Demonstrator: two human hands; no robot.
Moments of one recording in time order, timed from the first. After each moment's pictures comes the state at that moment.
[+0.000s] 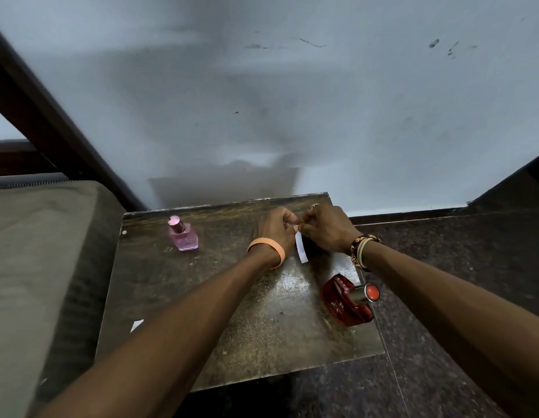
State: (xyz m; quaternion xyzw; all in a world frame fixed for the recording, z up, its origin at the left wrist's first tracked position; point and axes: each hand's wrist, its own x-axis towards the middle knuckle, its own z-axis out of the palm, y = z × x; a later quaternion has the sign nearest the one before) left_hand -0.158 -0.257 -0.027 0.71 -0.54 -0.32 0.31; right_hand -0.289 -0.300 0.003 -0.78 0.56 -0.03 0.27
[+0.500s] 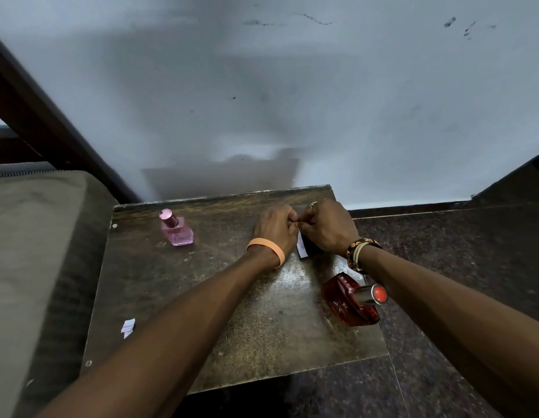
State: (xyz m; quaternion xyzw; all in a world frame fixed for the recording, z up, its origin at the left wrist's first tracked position) left_hand -0.161 -0.262 -0.048 0.70 -0.61 -0.23 0.27; right_hand -0.287 -0.301 -0.023 -0.79 0.57 -0.08 0.21
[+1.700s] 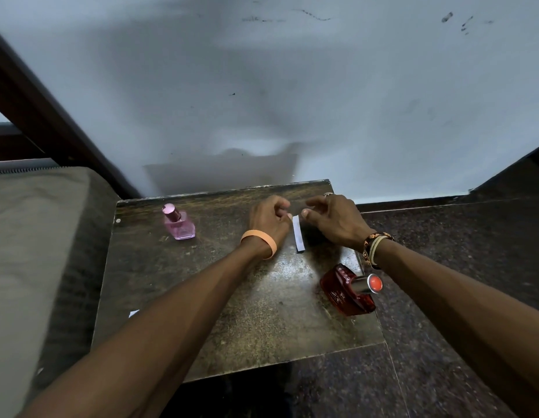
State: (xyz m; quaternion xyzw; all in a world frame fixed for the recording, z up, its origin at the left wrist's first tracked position) left_hand -0.151 -0.255 -0.036 0.70 -0.52 -0.32 0.36; right_hand -0.307 -0.297 -0.007 -0.76 0.57 -0.10 0.29
